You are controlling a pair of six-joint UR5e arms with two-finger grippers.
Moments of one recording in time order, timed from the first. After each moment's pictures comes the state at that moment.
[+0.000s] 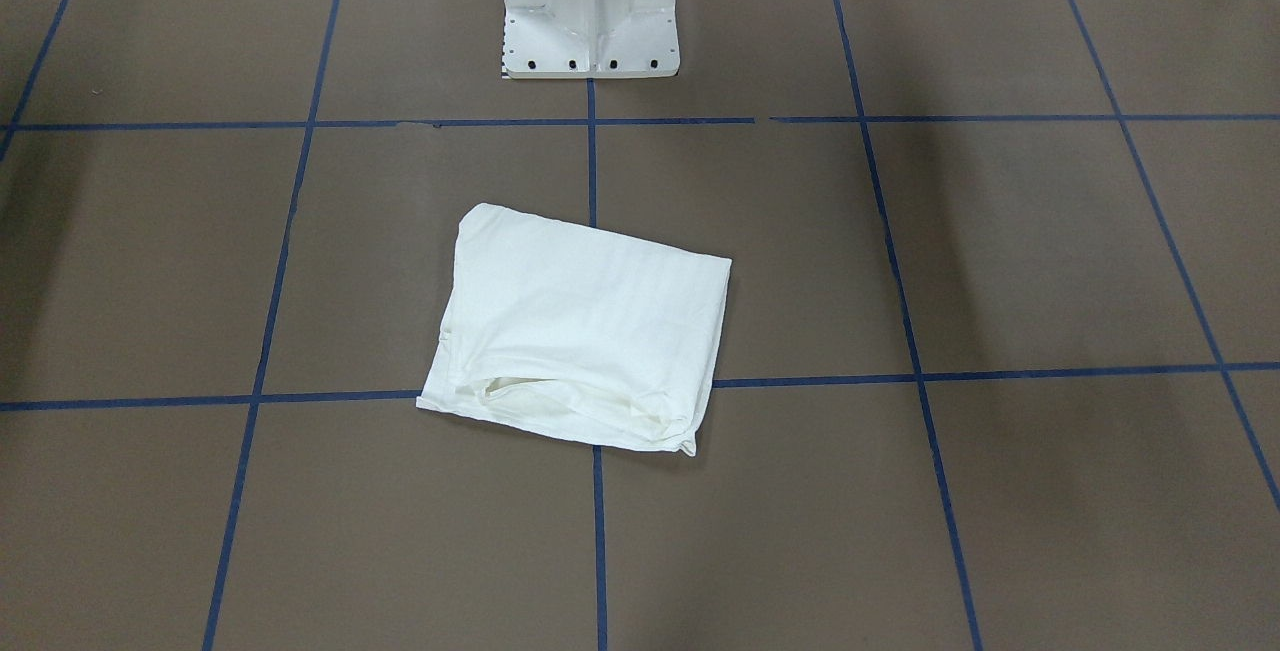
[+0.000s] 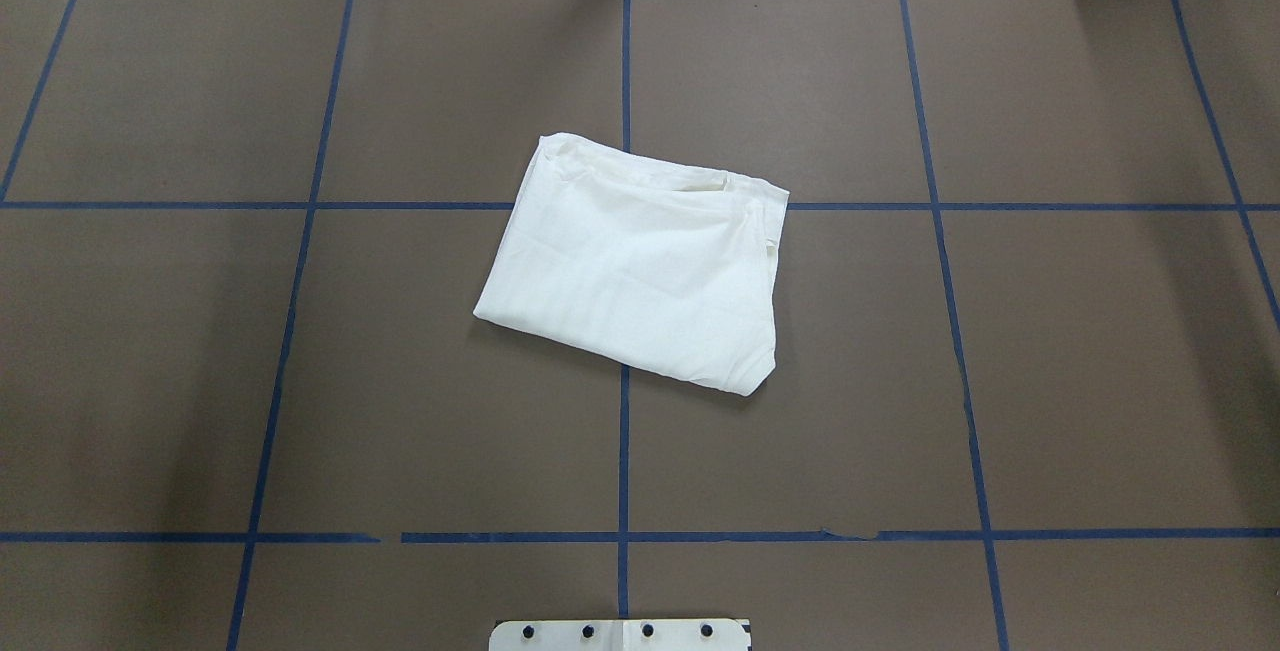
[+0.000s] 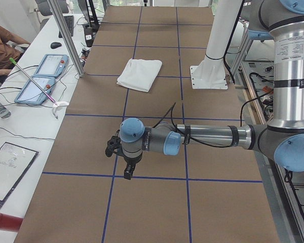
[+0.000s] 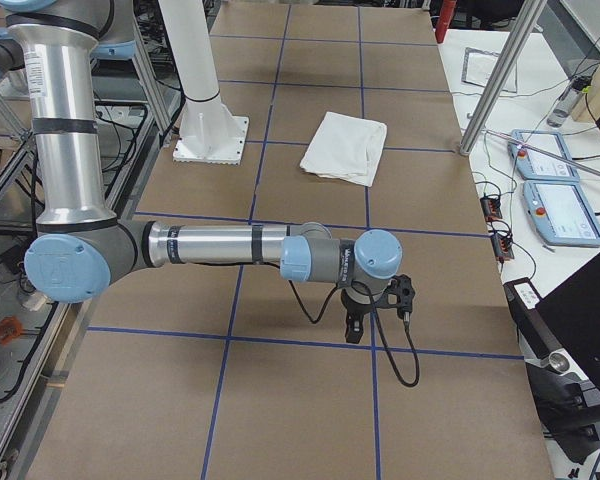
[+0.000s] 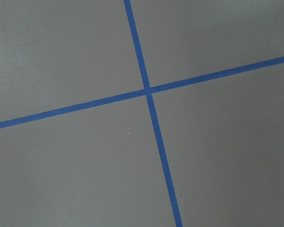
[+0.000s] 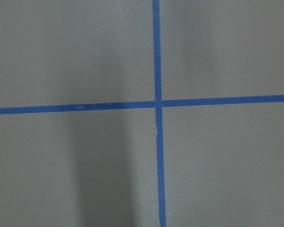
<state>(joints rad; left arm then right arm) -1.54 -1.48 -1.67 -1.72 -2.35 0.10 1.60 -1.55 1.57 -1.64 2.41 0.05</state>
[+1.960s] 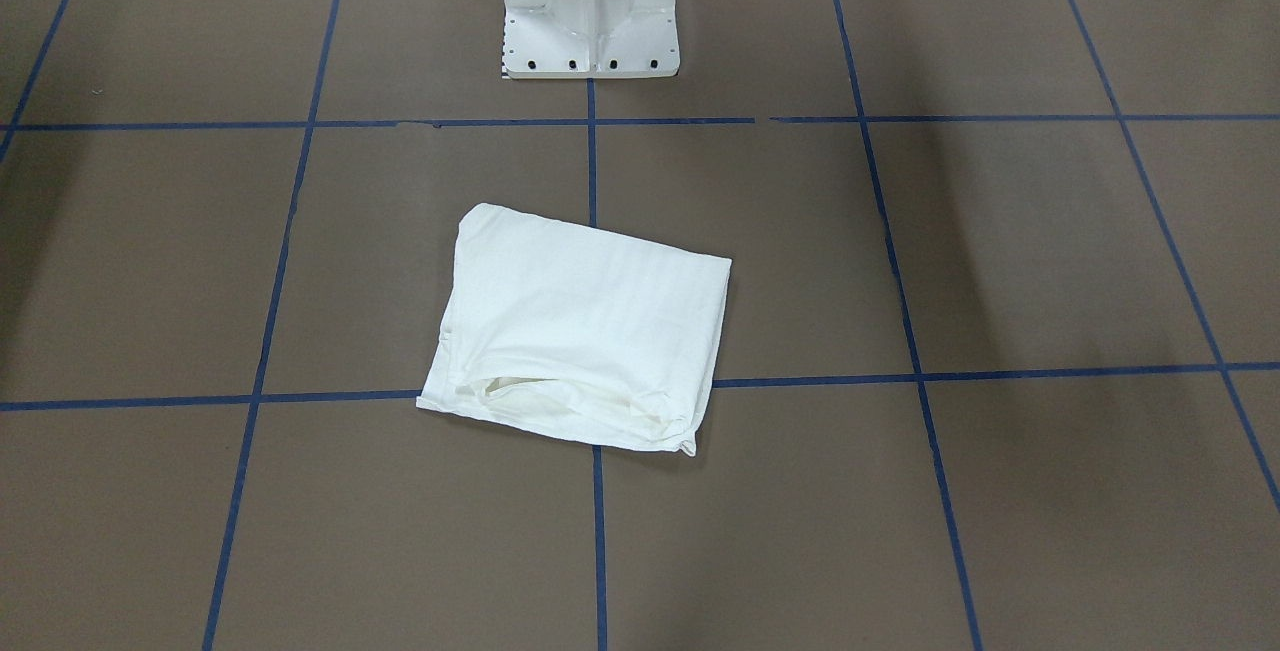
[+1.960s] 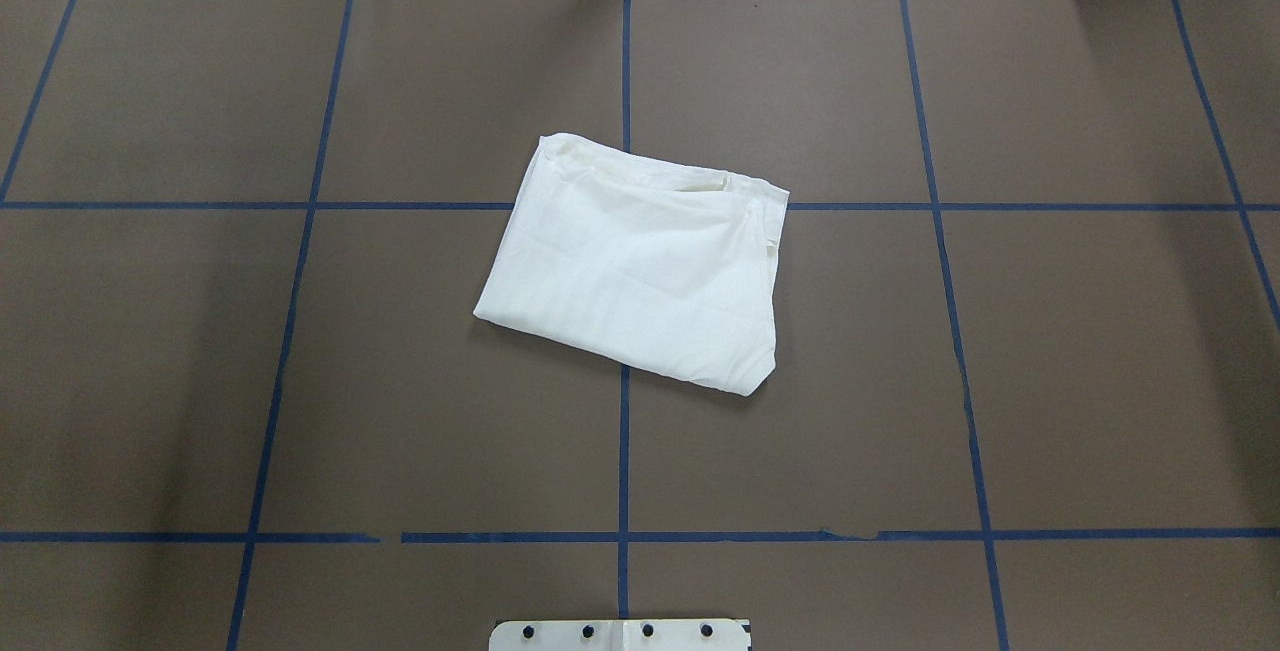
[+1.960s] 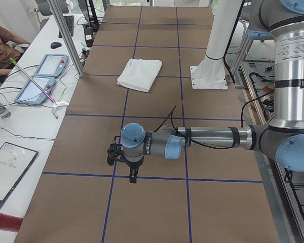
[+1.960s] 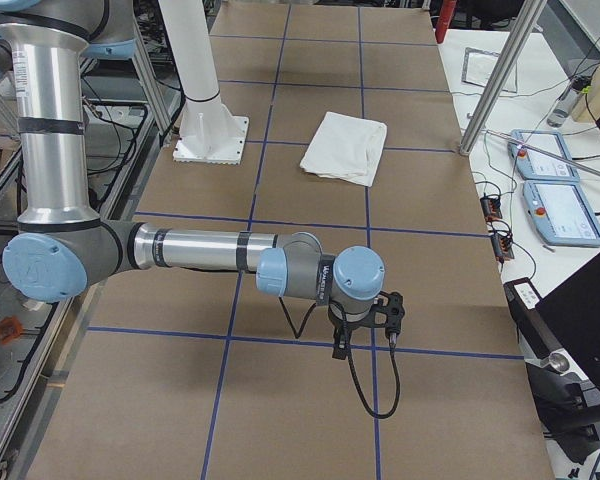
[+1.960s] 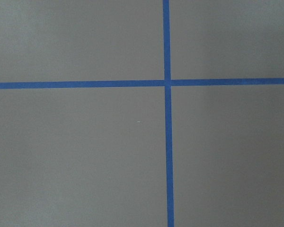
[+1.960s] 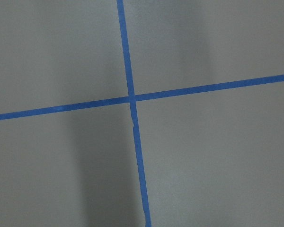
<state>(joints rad) -1.54 -1.47 -1.65 -1.73 -2.36 -0.09 1.64 -1.56 1.57 -1.64 2.41 0.06</state>
